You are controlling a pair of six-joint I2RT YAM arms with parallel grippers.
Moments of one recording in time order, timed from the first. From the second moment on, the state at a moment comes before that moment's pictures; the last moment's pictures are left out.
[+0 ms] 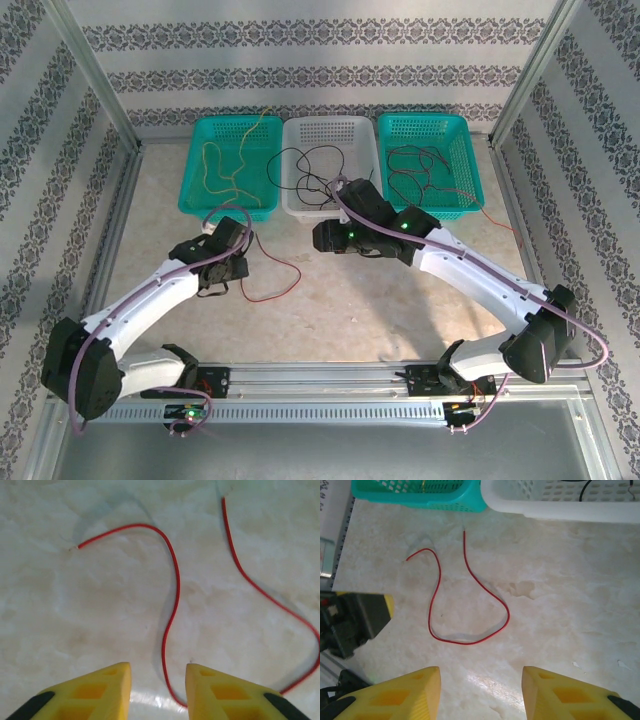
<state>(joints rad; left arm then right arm) -0.47 1.21 0.82 -0.77 -0.28 -0.69 0.78 1.39 1.29 -0.76 -0.10 0.65</state>
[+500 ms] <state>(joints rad) -0.47 1.48 0.70 -0.39 -0.40 -0.77 0.79 1.25 1.24 -0.78 -0.06 0.66</state>
